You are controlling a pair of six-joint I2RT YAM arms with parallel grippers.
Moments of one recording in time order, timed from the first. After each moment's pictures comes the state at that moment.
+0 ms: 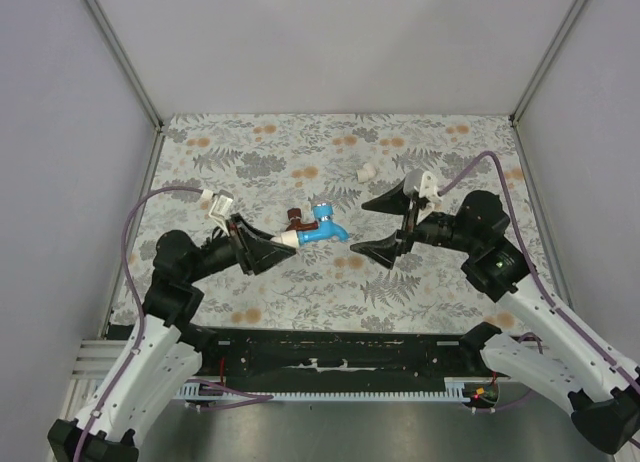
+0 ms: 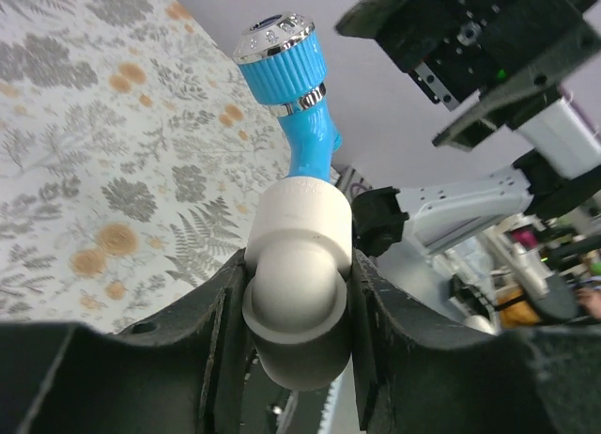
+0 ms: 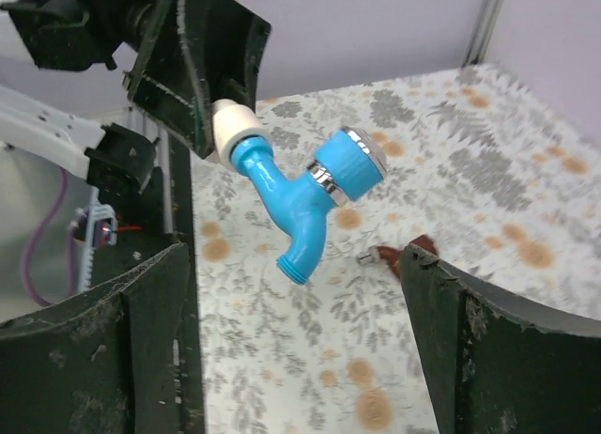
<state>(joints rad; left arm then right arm) -0.34 0.54 0.50 0.11 0.79 -0.69 0.59 0.88 0.84 0.04 -0.71 0.09</state>
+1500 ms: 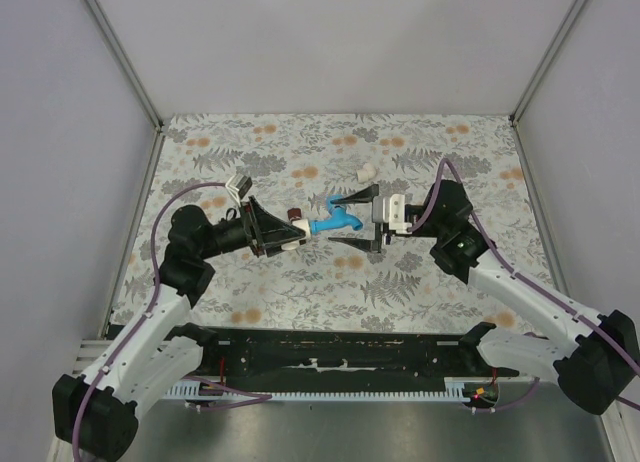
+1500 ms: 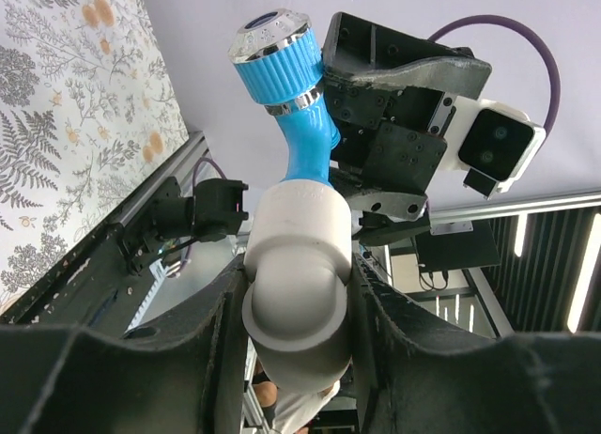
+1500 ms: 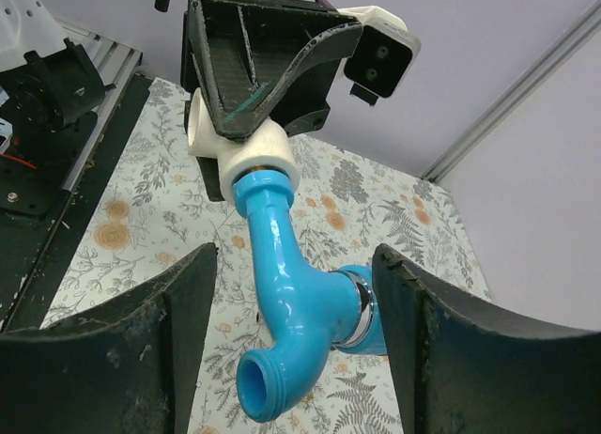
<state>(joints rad) -0.36 0.80 0.57 0.27 0.89 -1.38 0.64 1.09 0.82 0.35 -0.89 -0.44</state>
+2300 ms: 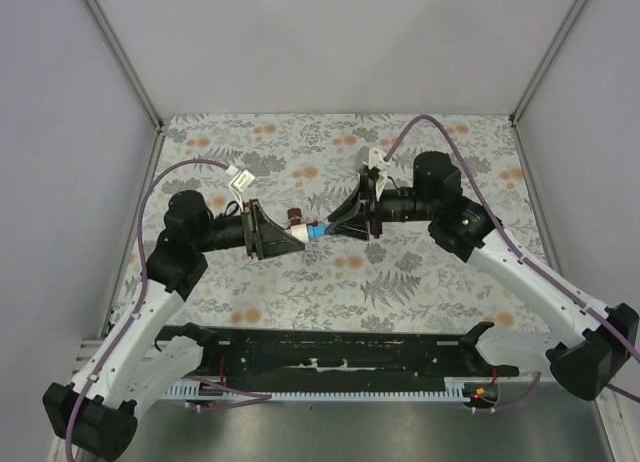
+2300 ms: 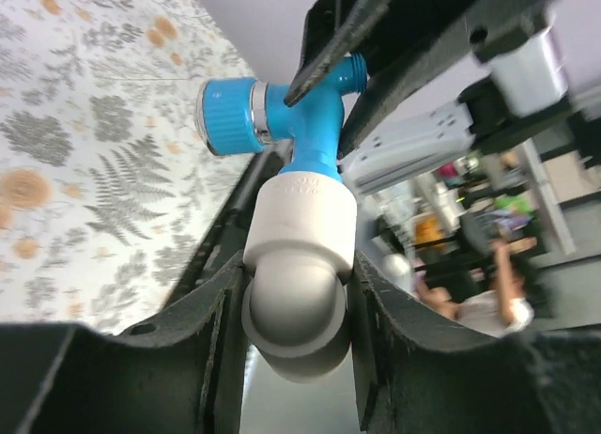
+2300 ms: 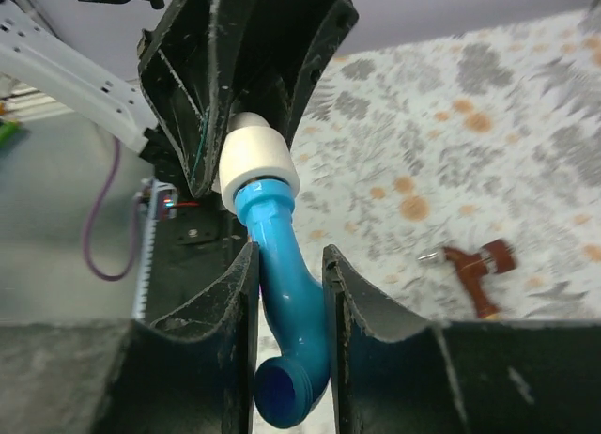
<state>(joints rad) -0.37 0.83 0.76 -0.06 0.98 -0.84 0.66 1.16 1.10 -0.10 -0.80 -0.05</state>
